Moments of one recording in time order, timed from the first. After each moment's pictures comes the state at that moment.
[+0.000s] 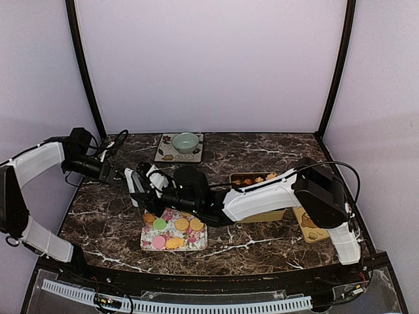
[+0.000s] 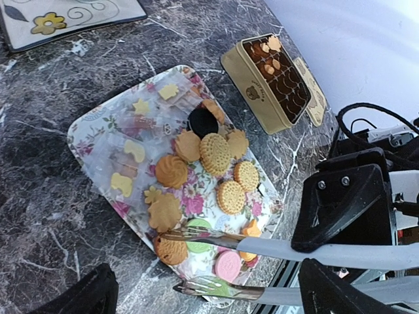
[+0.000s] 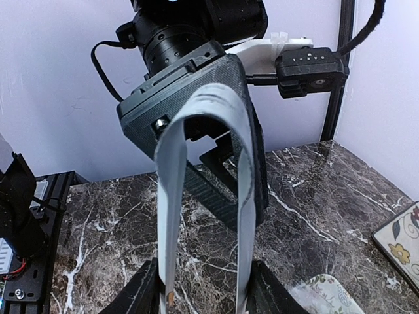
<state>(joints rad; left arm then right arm) 0.02 1.38 1.03 -0.90 0.90 0.34 1.22 2.22 1.53 0.60 -0.06 -0.03</state>
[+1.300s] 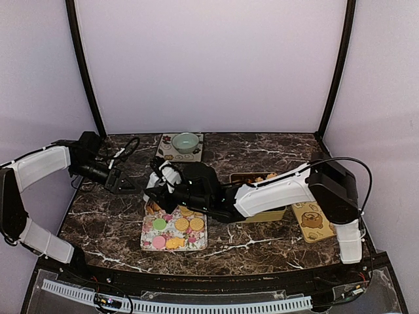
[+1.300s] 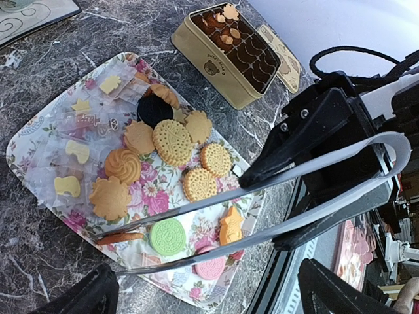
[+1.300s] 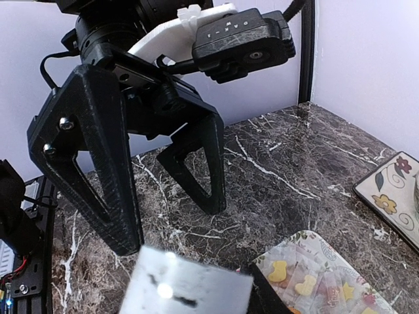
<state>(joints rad) -0.11 1.37 0.98 -0.89 0.94 0.42 1.20 2.13 1.43 0.52 -0.01 0.08</state>
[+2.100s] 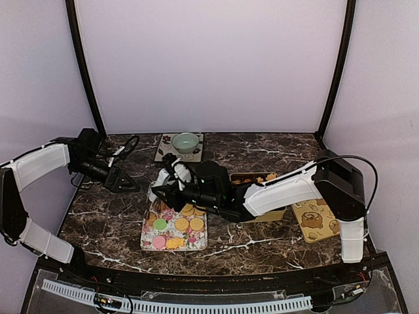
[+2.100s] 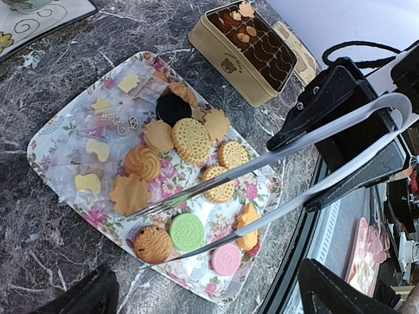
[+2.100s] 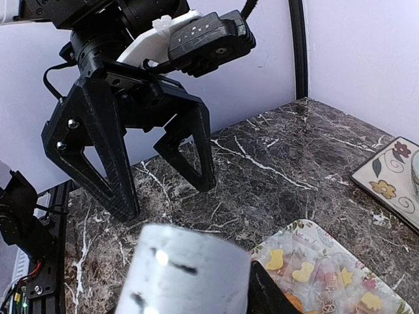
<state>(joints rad) -0.11 1.37 1.01 -0.90 0.87 0.43 1.16 2.06 1.30 0.61 -0.06 0.17</state>
